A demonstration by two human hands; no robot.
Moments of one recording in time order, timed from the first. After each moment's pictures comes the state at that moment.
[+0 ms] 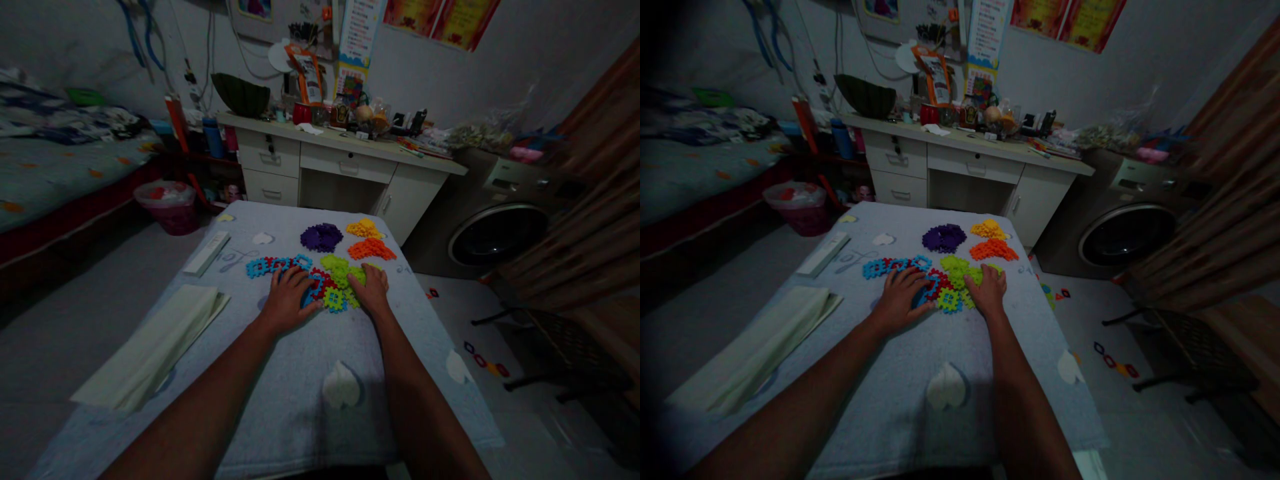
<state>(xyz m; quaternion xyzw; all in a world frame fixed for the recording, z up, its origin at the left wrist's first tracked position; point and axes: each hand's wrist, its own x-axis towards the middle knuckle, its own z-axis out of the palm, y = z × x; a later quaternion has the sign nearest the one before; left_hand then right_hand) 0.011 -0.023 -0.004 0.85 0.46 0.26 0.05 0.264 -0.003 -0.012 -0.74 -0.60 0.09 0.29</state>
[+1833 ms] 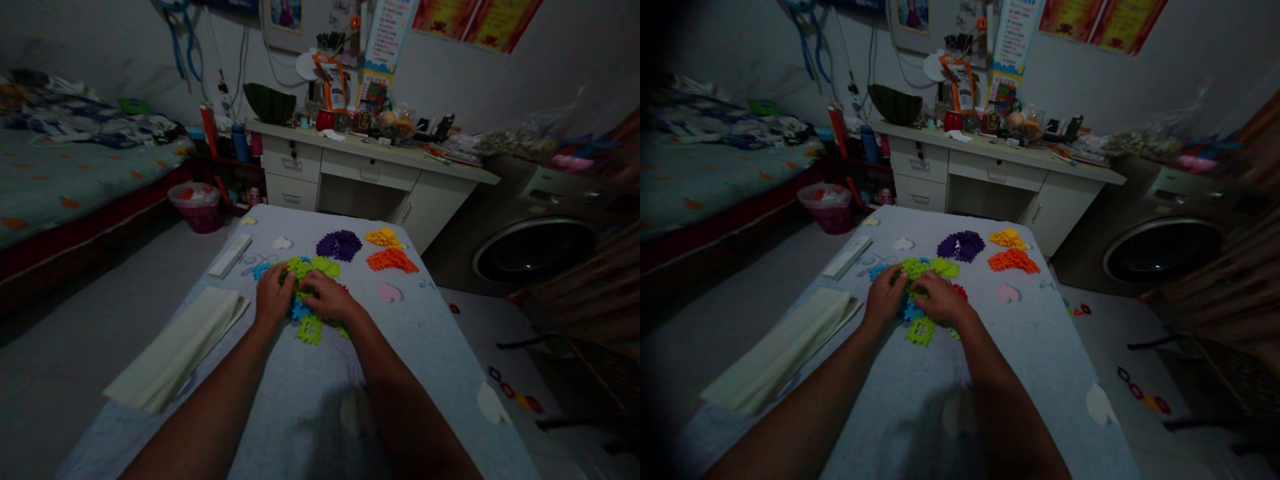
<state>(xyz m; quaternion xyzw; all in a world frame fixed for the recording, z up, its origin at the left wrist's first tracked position) -0.034 0.006 -0.006 0.60 0.63 0.46 0.14 0.137 0.020 0.028 -0.36 -0.86 0.28 0.23</state>
